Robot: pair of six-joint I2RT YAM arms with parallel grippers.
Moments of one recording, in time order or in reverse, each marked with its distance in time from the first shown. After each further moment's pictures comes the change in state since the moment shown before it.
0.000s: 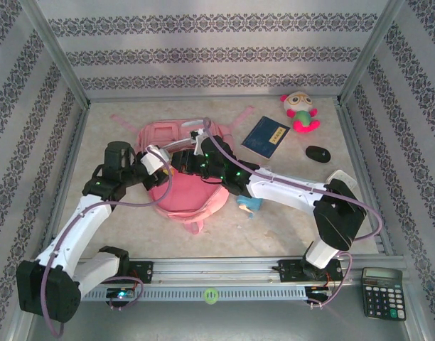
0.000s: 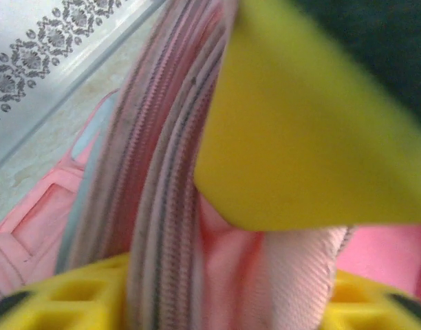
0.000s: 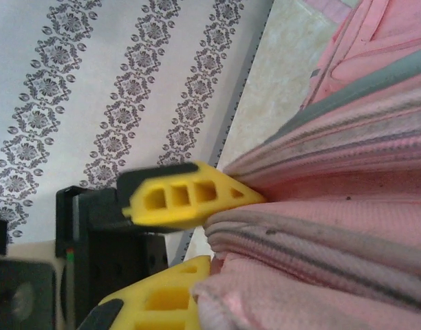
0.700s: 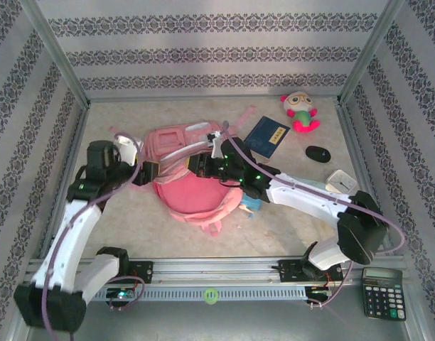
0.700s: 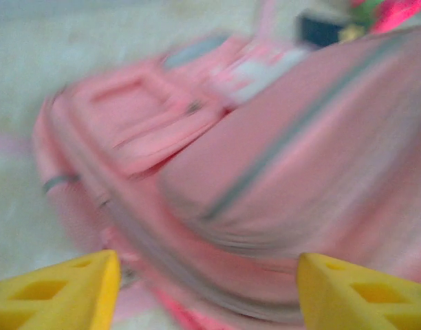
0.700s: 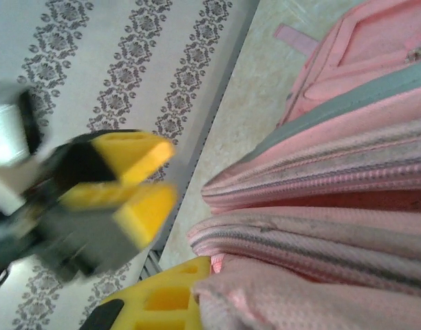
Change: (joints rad) left arm 0.127 -0.159 0.076 -0.223 -0.040 -0.488; right arm -0.064 -0.159 -0.135 -0.057 -0.050 -0.054
